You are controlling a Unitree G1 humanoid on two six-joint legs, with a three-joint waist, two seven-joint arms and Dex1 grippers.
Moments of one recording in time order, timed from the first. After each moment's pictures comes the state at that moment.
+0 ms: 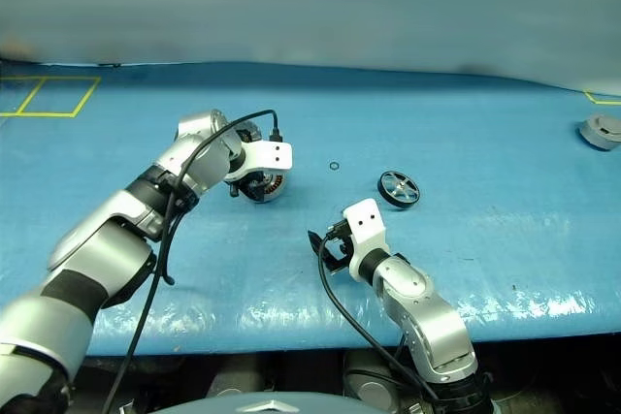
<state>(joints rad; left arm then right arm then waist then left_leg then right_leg) -1.05 0.49 -0.71 0.48 0.44 0.62 -1.35 0.00 -0.21 0.23 -0.49 0.24 0.73 0.25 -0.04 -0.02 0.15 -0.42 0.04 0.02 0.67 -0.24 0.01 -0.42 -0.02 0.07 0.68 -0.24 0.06</state>
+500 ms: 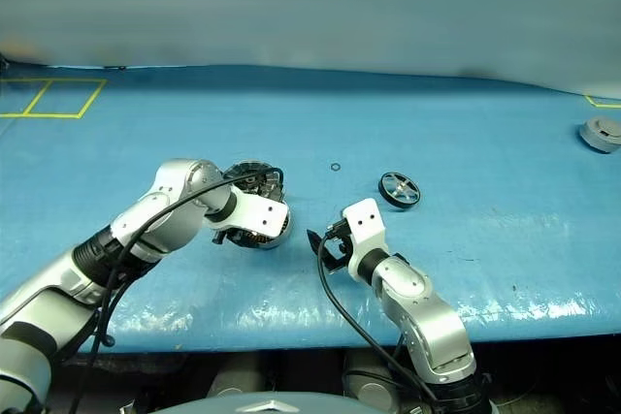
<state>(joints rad) -0.75 0.71 -0.71 -0.15 0.45 0.55 -1.44 0.01 -0.20 0.23 -0.49 0.24 0.73 0.24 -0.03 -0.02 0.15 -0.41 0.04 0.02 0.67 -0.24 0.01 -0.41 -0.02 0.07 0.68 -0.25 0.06</state>
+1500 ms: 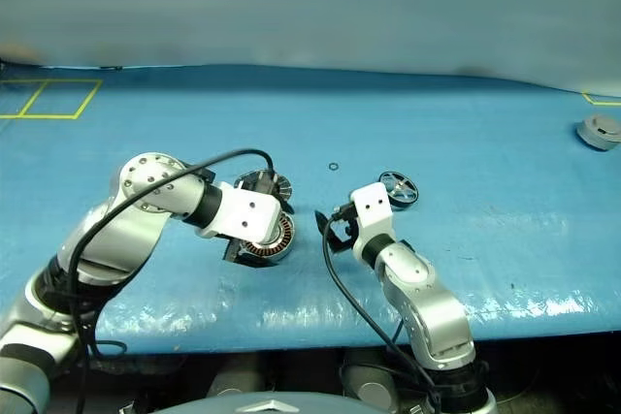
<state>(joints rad) -0.59 0.61 -0.36 -0.52 0.18 0.70 -1.41 -0.09 -0.15 0.17 -0.47 0.21 0.72 0.17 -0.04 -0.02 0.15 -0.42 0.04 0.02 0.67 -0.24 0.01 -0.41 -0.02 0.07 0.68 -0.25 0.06</state>
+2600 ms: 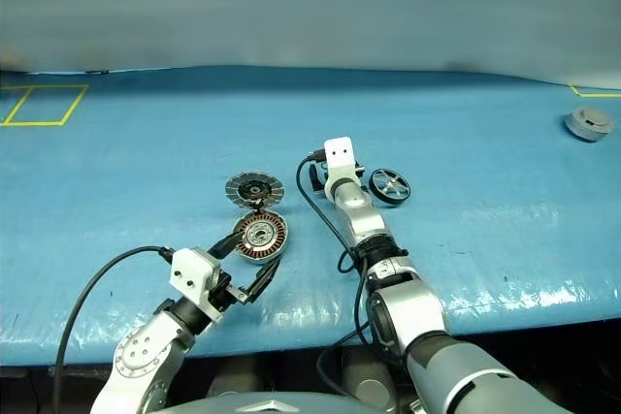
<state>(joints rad) 0.42 0.15 -0.09 -0.55 -0.09 0.21 -0.51 -0.81 0.06 0.01 0.95 0.03 0.10 -0.04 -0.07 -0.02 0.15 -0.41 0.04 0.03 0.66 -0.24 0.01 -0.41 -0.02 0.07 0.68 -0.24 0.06</state>
